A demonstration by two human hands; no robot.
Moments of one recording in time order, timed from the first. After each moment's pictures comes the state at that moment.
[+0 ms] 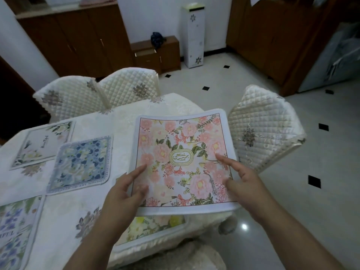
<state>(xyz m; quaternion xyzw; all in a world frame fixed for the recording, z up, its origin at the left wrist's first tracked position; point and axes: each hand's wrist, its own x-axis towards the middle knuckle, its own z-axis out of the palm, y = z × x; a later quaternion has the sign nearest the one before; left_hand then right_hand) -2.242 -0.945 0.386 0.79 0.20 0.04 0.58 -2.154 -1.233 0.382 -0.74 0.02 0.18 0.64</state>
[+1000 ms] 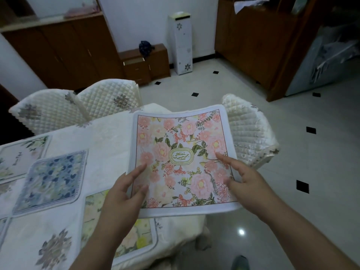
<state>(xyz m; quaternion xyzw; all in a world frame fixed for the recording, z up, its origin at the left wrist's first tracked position) -2.181 -1.050 0.404 0.82 0.17 0.07 0.54 -2.100 -1.343 0.402 -0.79 -0.04 0.14 0.60</state>
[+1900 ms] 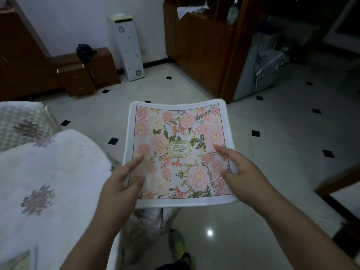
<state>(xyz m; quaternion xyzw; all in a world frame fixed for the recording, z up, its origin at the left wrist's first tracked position) -1.930 -1.334 0.399 0.79 0.08 0.04 0.60 -1.909 -1.625 0.426 -0.85 0.05 0.08 0.51</state>
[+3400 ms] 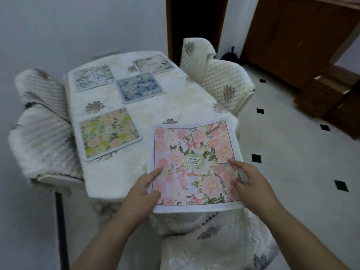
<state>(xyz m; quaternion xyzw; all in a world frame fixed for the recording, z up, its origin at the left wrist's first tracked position) -1.846 -1.387 0.340 0.55 0.64 0.26 0.48 -1.543 -1.393 0.351 -0.72 -0.53 0.33 0.29</state>
